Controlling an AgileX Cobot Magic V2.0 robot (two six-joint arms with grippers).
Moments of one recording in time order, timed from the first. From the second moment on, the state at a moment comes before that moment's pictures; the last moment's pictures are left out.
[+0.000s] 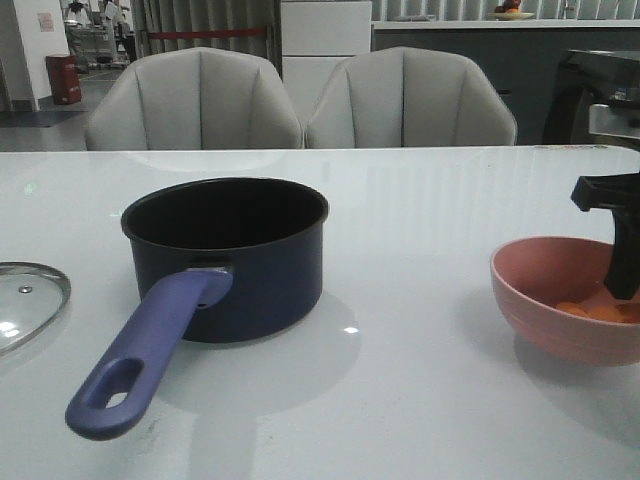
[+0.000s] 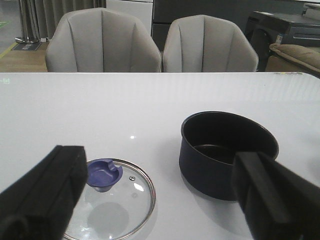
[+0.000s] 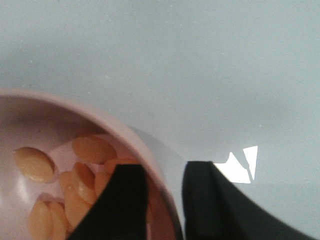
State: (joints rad) left arm -0.25 -0.01 -0.36 0.01 0.57 -0.12; right arm -0.03 1.77 -1.06 0.21 0.71 -0.08
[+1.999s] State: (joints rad) left arm -0.25 -0.01 -0.36 0.01 0.57 -0.12; right arm 0.62 1.73 -1.14 0.14 -0.46 -0.81
